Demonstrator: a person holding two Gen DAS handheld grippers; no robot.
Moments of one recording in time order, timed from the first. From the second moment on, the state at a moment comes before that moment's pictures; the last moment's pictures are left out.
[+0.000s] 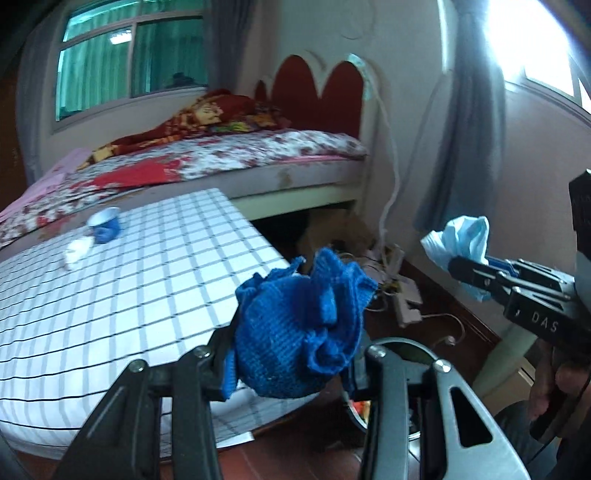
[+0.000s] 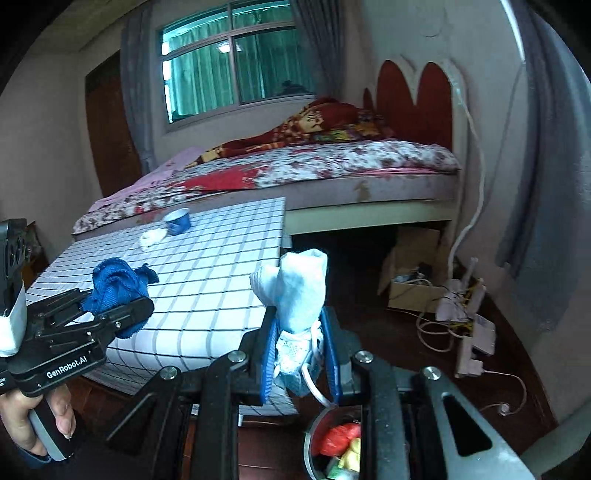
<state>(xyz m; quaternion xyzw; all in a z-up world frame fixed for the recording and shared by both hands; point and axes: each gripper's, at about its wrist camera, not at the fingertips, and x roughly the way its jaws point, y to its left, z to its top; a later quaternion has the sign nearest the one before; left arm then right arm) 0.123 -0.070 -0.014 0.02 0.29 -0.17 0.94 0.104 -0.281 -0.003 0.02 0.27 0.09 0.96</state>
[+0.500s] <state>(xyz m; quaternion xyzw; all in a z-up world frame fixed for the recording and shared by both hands) 0.116 -0.159 -0.058 0.05 0.35 -0.28 0.89 0.077 -0.367 -0.051 0.04 0.32 0.03 0.95</state>
